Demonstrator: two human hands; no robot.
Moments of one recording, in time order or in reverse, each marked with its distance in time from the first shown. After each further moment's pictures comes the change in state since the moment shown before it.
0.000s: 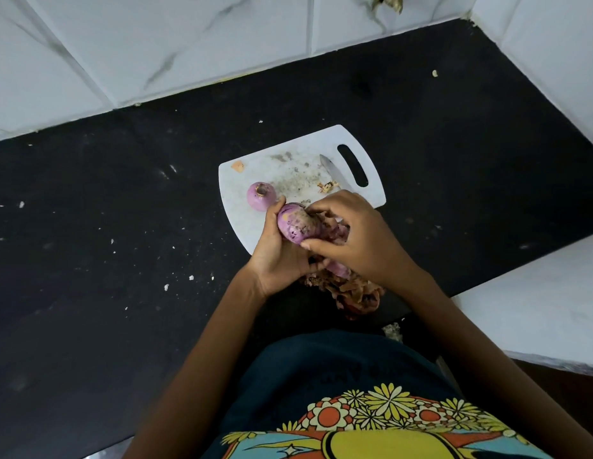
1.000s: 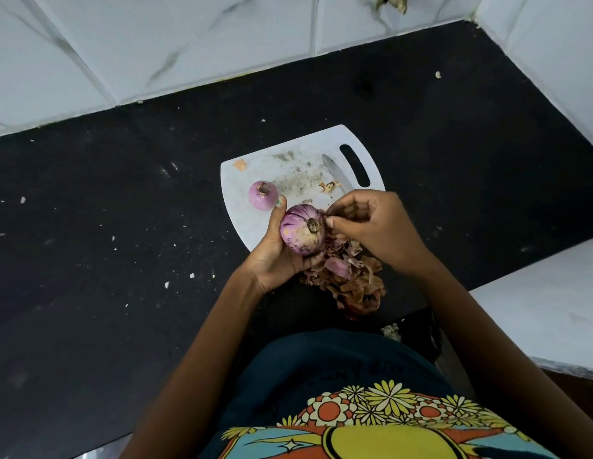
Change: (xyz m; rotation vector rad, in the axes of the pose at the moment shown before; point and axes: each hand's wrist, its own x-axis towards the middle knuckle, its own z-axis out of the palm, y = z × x) left_hand -0.001 0.001 -0.005 0.074 0.020 0.041; right_hand 0.004 0.009 -0.015 0.396 0.032 0.244
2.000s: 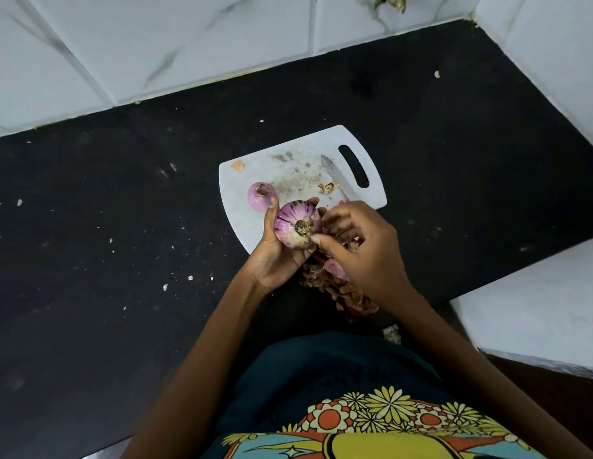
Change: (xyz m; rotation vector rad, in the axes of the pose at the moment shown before) left_hand 0.008 -0.002 -0.003 -0.052 0.032 0.137; right_hand -0.021 0.011 0.028 -0.206 0.210 -0.298
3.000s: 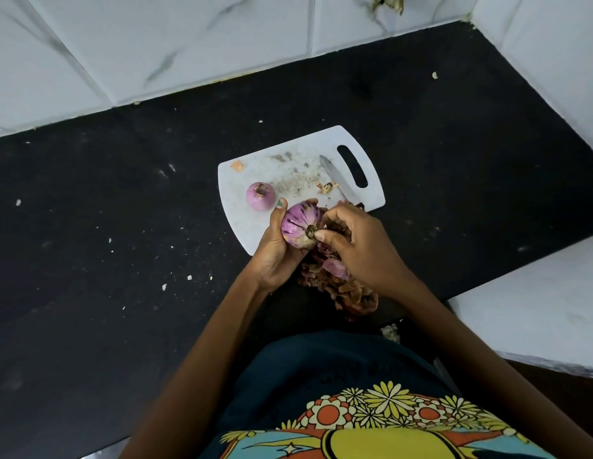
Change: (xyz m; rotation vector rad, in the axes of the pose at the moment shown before) left_hand 0.005 -0.007 -0.003 0.192 0.080 0.092; right_hand 0.011 0.001 -0.003 -0.052 -0.239 0.180
